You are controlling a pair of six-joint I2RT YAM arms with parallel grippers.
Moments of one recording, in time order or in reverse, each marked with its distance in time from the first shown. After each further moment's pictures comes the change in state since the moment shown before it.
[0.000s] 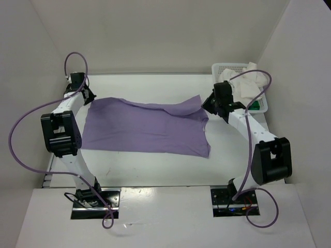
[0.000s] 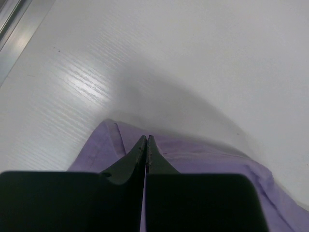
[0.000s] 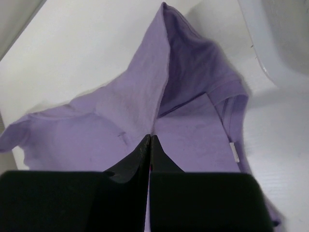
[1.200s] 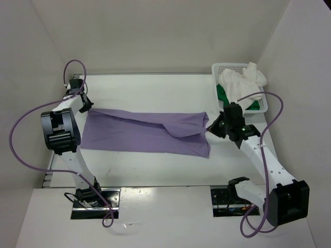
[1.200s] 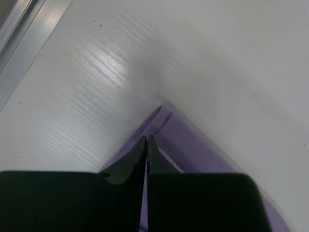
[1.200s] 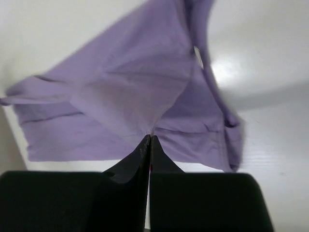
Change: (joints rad) left arm 0.044 0.034 -0.058 -0.023 -0.055 0.023; right arm 0.000 -0.443 -0.235 -0.251 -0.097 0.004
